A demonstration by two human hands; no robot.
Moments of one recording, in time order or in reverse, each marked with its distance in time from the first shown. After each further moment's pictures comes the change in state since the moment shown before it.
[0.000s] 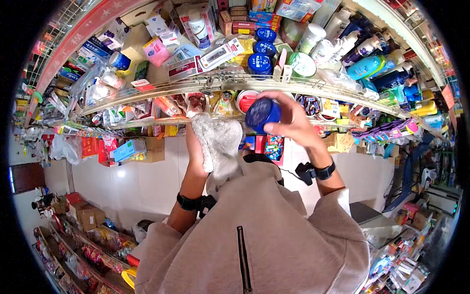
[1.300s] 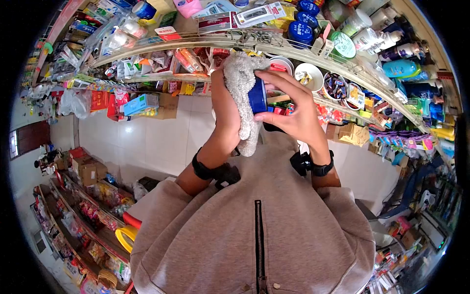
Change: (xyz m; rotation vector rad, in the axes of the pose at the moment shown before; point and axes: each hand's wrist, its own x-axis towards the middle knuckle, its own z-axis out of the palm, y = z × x) left_hand -0.024 0.005 0.087 0.304 0.276 0.313; right_hand 0.001 0.006 0.077 -0.481 0.007 -0.258
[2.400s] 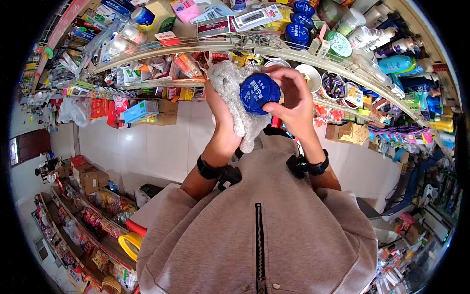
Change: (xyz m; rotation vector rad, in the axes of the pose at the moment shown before) left_hand 0.005 -0.013 -0.021 -0.288 -0.161 -0.057; right_hand -0.005 0.034 0.029 0.494 0.252 -0.055
